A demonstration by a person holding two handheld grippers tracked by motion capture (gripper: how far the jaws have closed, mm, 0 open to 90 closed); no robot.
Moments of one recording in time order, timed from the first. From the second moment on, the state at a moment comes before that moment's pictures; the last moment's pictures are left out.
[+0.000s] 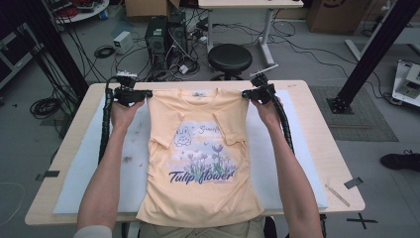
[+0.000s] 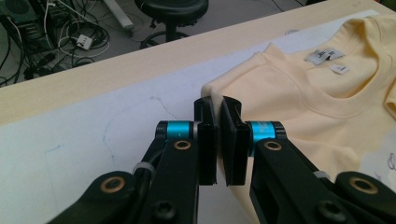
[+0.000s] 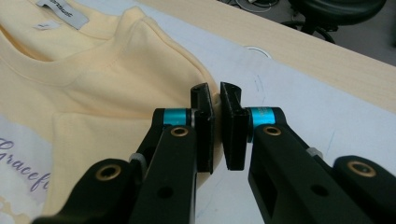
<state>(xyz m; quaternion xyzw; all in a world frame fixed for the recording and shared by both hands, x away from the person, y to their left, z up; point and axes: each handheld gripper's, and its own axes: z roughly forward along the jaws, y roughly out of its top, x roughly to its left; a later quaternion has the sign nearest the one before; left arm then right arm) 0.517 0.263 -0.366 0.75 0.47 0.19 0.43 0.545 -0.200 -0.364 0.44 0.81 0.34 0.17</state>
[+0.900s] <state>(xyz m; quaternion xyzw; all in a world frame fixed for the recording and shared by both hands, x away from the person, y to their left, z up) 0.451 0.255 -0.398 0.77 0.42 0.16 0.44 0.485 -0.209 -0.387 0.41 0.83 0.36 0.13</state>
